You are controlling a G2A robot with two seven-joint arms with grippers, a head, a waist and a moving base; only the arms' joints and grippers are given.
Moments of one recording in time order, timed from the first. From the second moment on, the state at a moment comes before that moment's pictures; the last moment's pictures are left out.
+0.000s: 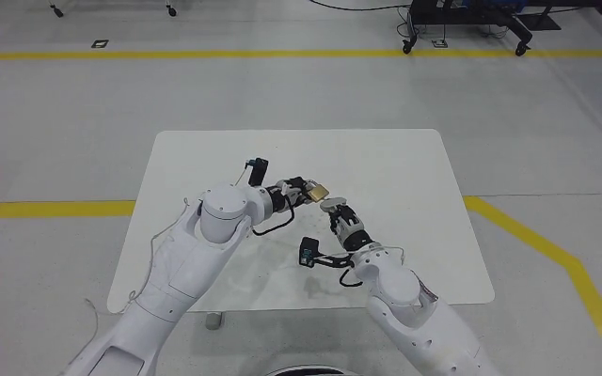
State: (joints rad) left arm 1.03 -1.26 -0.96 -1.52 -0.33 0.58 -0.49; right arm -1.55 -1.20 0.98 -1.89 -2.69 -0.19 0.28
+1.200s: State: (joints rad) left arm 1.05 -1.26 -0.99 -1.53 -0.38 0.59 -0.47; right arm -1.59 -1.19 1.07 -1.92 -2.54 -0.22 0.06
